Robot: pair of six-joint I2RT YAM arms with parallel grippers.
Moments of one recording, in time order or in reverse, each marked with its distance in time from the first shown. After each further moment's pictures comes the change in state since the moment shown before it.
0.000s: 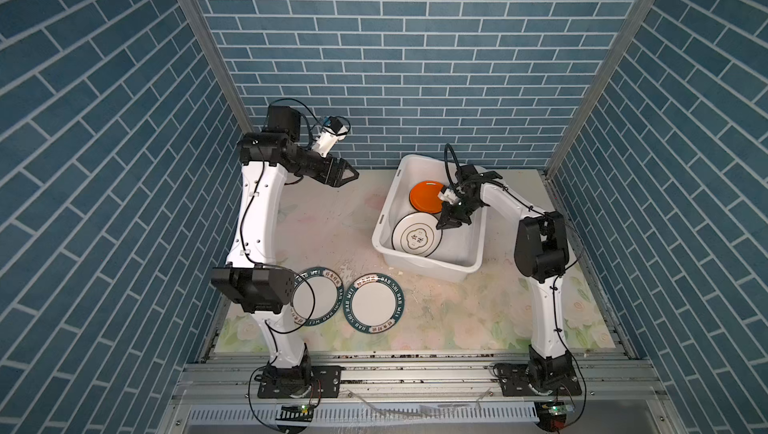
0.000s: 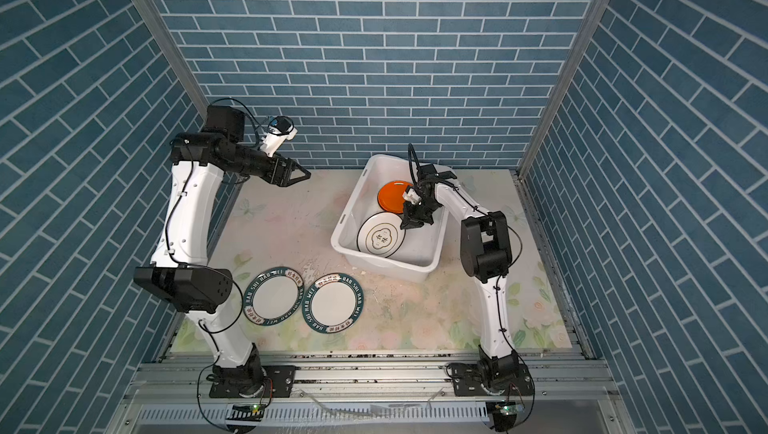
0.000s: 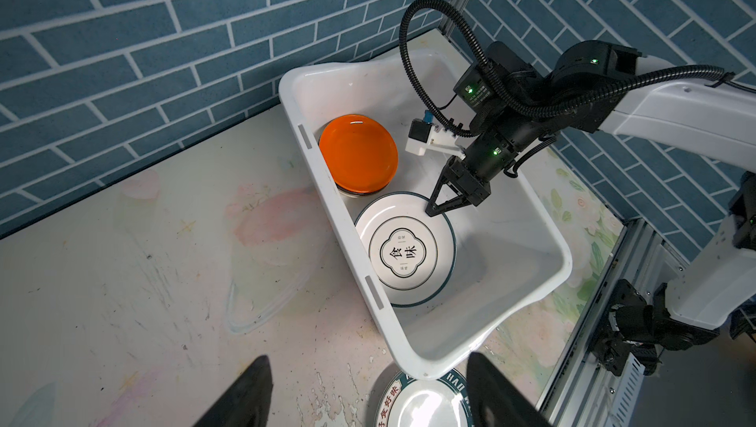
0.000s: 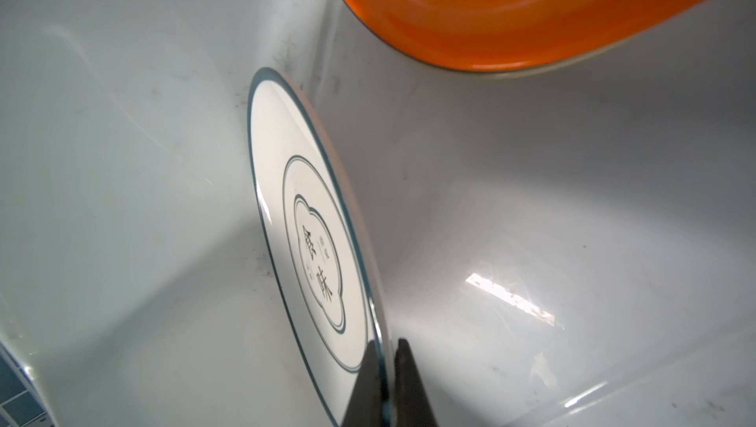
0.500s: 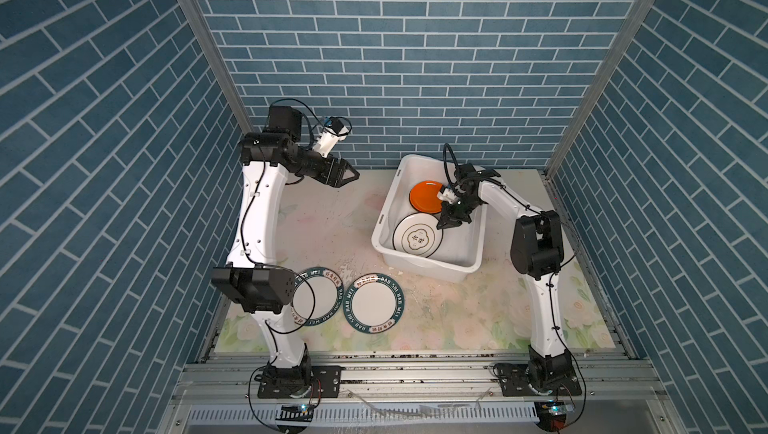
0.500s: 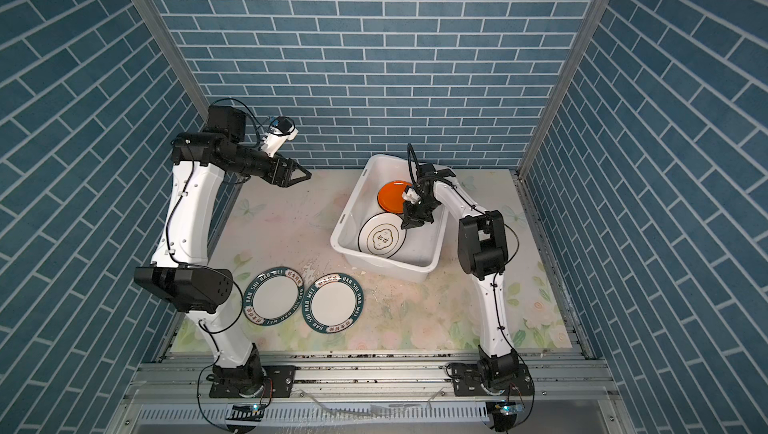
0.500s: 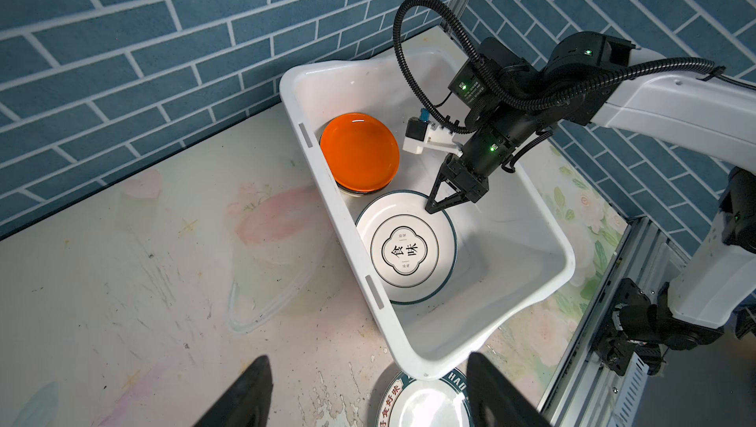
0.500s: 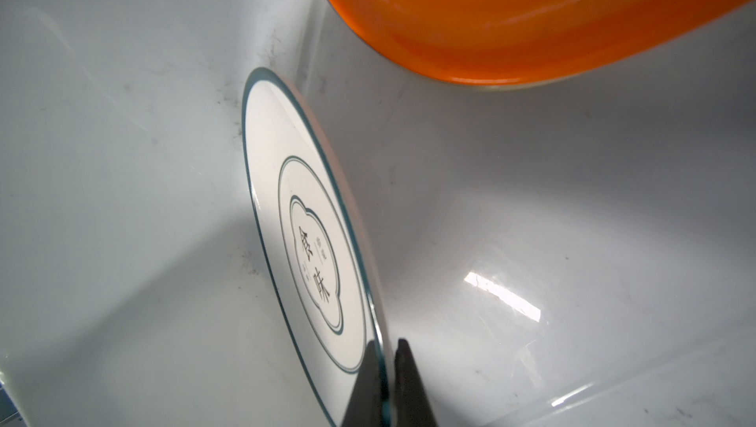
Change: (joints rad) left arm -0.006 0.000 0.000 0.000 -0.011 0.000; right arm -0.001 0.045 0.077 -0.066 0.019 -0.042
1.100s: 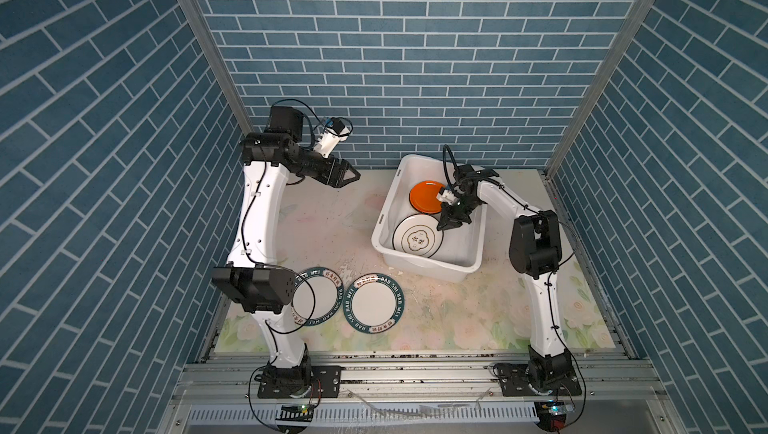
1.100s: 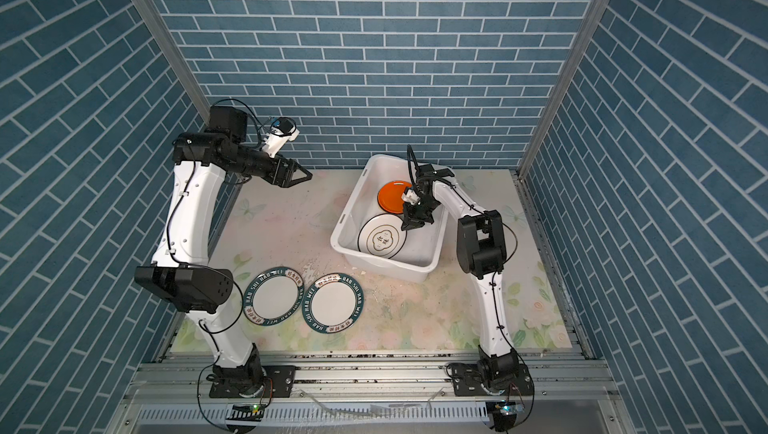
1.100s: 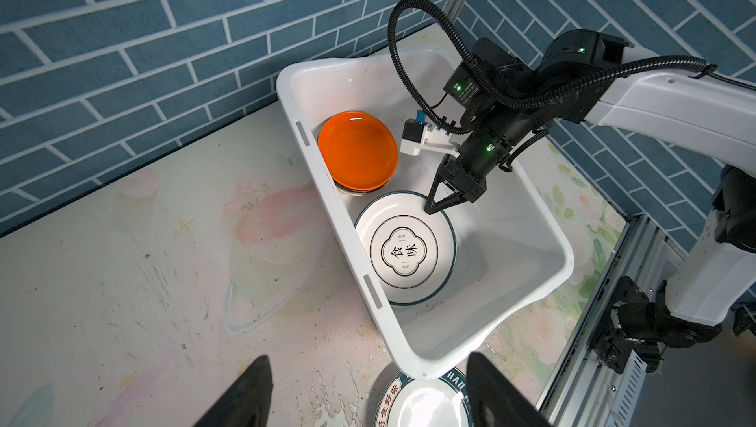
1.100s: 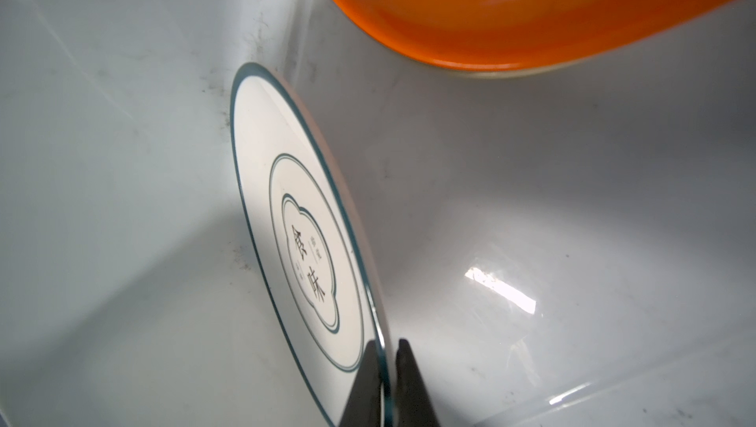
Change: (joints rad) left arm -0.004 0.000 -0.005 0.000 -0.001 0.000; right arm 0.003 0.022 0.022 -0.035 0.021 -0.024
